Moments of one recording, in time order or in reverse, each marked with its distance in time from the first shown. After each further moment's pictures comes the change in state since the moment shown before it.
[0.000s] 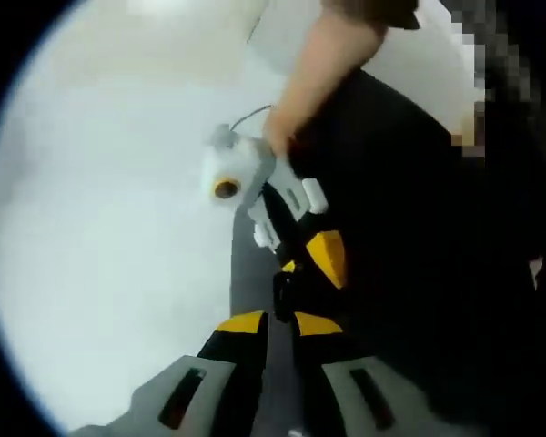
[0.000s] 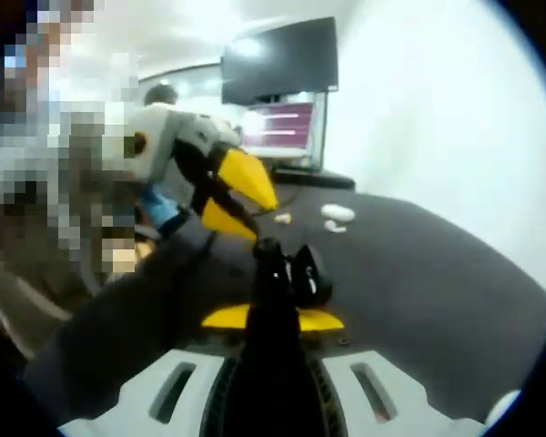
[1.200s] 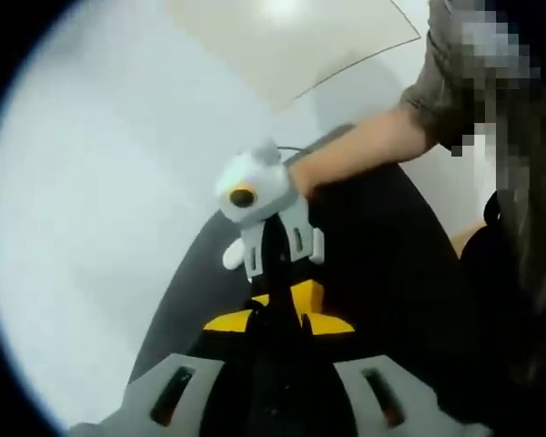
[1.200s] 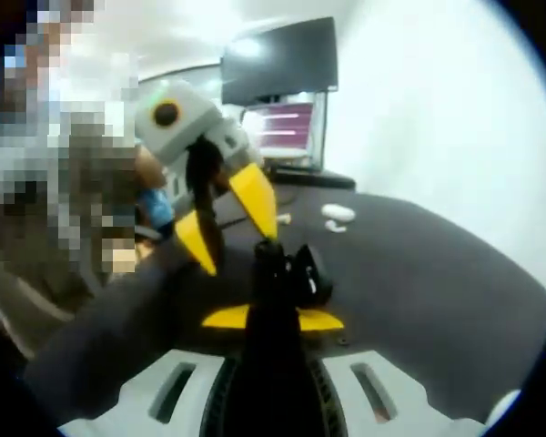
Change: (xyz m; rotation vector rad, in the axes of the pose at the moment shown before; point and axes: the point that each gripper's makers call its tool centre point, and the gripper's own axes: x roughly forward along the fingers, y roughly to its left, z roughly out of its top) left arm 0.019 -0.013 0.024 -0.380 -0.188 -0.201; right arm 0.001 0.001 0.000 0.004 -0.001 0.003
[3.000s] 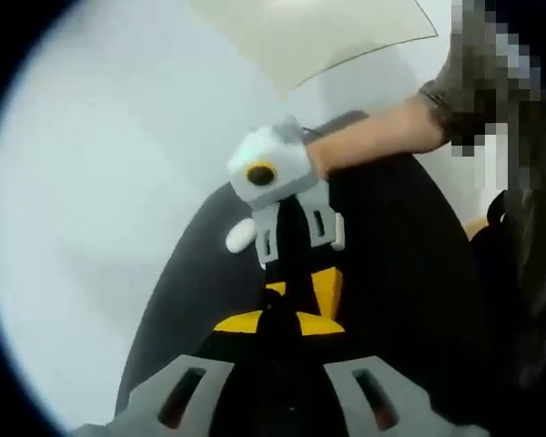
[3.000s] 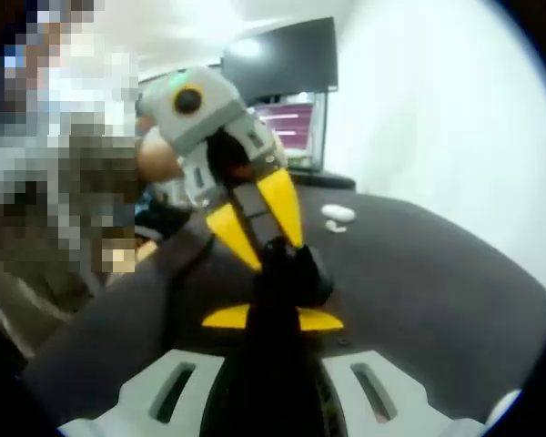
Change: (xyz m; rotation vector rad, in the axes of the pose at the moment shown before) left arm 0.006 0.015 -0.011 -0.045 0.078 -0.039; right arm 0.000 -0.003 0.000 0.000 -0.002 0.000
